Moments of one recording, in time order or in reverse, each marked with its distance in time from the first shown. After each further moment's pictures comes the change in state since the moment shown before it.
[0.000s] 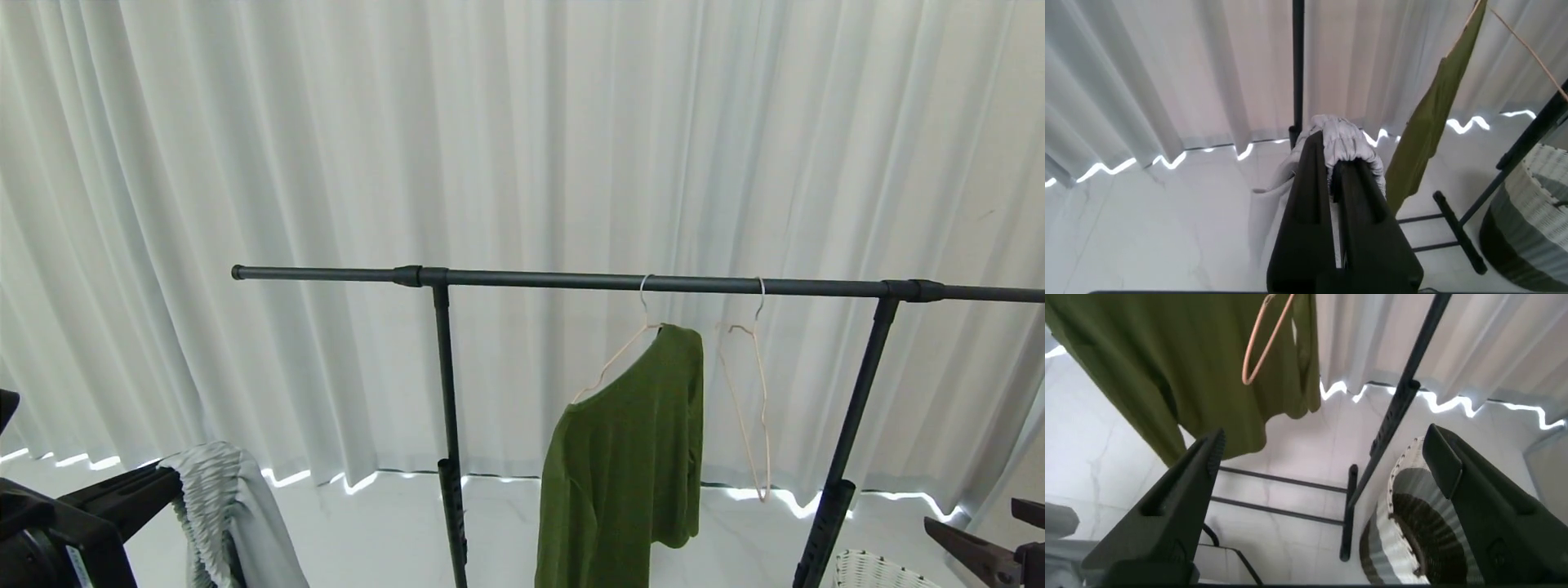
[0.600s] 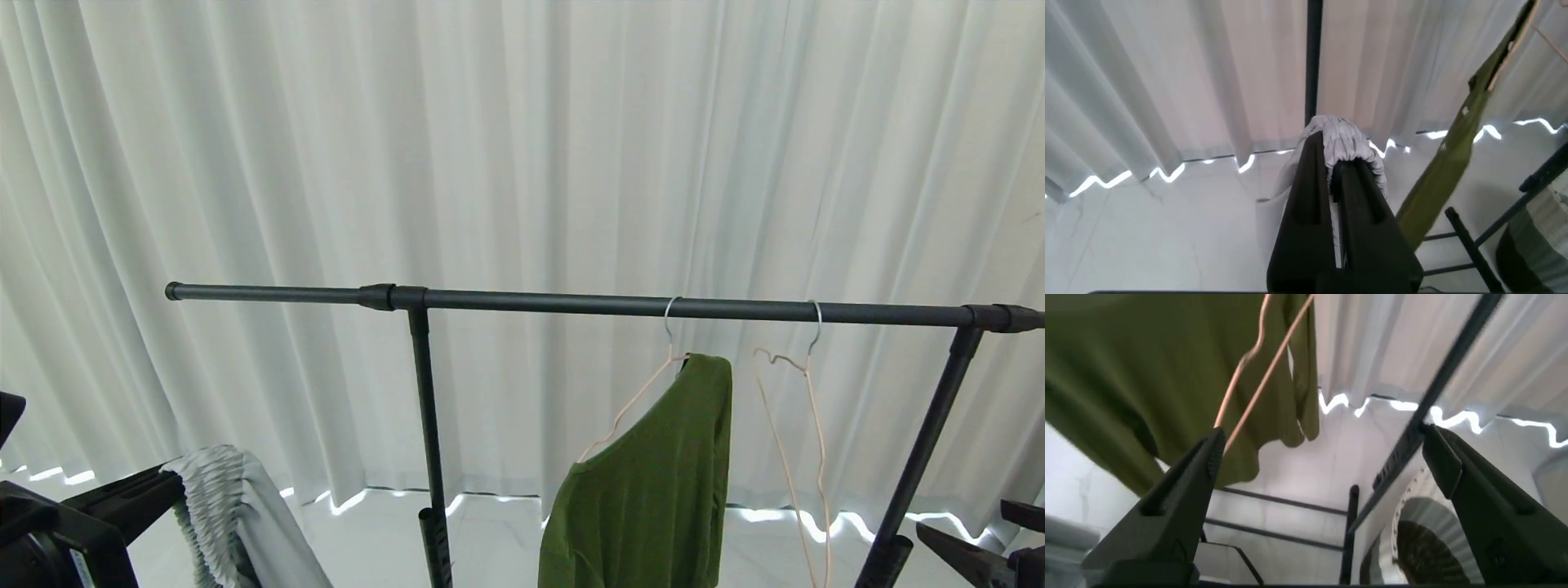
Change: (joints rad) left arm -0.003 -0.001 0.009 0.000 -0.001 0.004; right arm 0.043 -0.002 0.006 0.002 -0.005 -0.005
